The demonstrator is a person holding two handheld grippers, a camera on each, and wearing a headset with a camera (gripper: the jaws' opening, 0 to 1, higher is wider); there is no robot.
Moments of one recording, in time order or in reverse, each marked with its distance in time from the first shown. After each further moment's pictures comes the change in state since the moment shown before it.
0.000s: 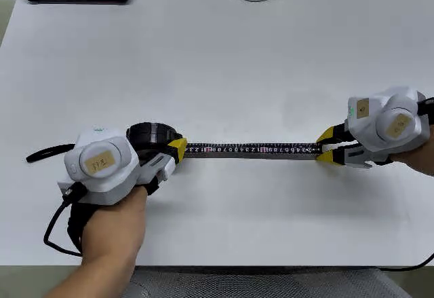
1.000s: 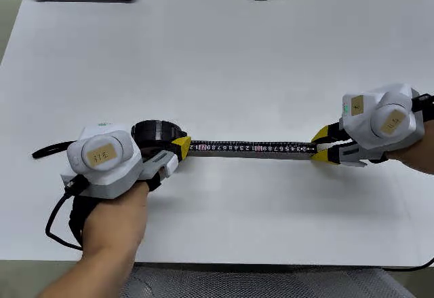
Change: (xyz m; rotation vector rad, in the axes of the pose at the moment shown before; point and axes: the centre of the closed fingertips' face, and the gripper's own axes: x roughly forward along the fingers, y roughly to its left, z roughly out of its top) left arm -0.003 -0.002 -0.002 -0.010 0.013 -0.026; right arm 0.006 0.006 0.024 -0.003 -0.047 0.041
